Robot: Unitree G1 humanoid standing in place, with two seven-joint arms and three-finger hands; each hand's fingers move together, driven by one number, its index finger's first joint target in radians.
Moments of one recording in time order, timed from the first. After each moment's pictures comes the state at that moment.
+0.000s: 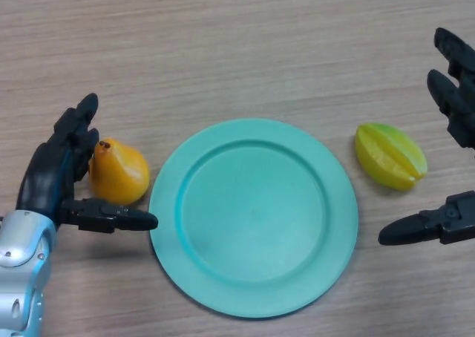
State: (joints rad) left arm -0.26 0.31 0.09 0.32 -0.09 0.01 -0.15; right arm -0.03 -0.27 -0.14 -0.68 0.09 0.49 0.25
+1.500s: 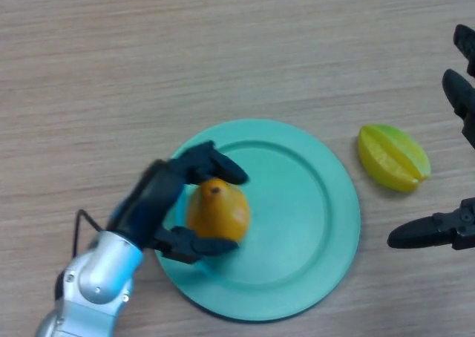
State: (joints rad) left arm -0.12 0.18 -0.16 0.00 0.33 -0.07 -0.22; right arm 0.00 -0.26 -0.18 -0.81 0.13 0.60 0.22
